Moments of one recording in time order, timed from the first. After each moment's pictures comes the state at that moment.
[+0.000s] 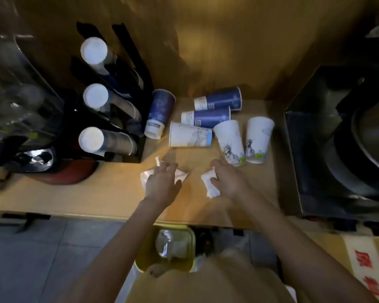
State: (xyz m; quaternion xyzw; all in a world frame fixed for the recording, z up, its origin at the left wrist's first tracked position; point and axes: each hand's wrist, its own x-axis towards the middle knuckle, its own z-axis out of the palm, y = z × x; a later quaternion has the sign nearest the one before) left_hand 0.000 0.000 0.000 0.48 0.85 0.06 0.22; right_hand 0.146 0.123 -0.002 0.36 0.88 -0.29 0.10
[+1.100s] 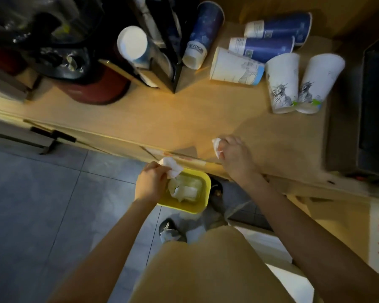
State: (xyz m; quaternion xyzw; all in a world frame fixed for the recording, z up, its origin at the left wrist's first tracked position) left_hand 0.006 -0.182 -0.070 0.34 0.90 0.16 0.24; right_hand 0.127 0.008 -0.065 0.31 0.93 -0.18 0.01
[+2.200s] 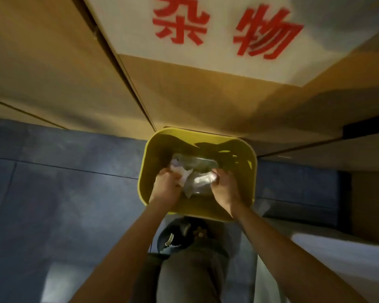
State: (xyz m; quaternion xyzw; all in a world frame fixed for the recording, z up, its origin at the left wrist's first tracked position) left_hand -0.002 -0.223 -0.474 0.34 0.84 0.07 0.41; right_hand 0.124 -0.131 -0.502 0.55 0.71 -0.42 0.14
